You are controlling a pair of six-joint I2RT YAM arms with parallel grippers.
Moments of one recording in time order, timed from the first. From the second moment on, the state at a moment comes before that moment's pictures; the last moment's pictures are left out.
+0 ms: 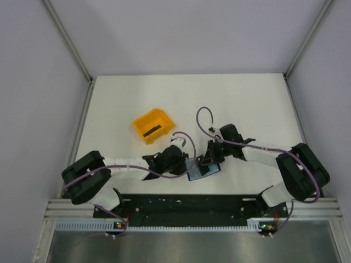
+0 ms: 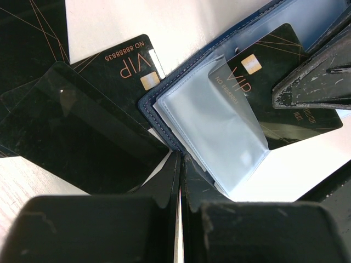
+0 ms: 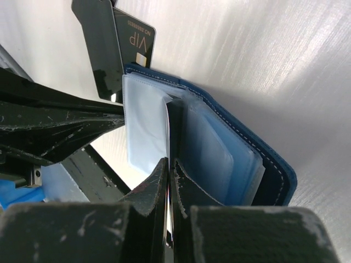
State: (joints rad) left arm -1.00 1.48 0.57 0.12 -0.08 -0.71; right arm 0.54 1.47 0.62 -0.10 -0.54 0.52
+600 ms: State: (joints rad) left arm -1.00 1.48 0.58 0.12 -0.08 -0.70; right arm 0.51 1.51 0.50 0.20 -0.64 0.61
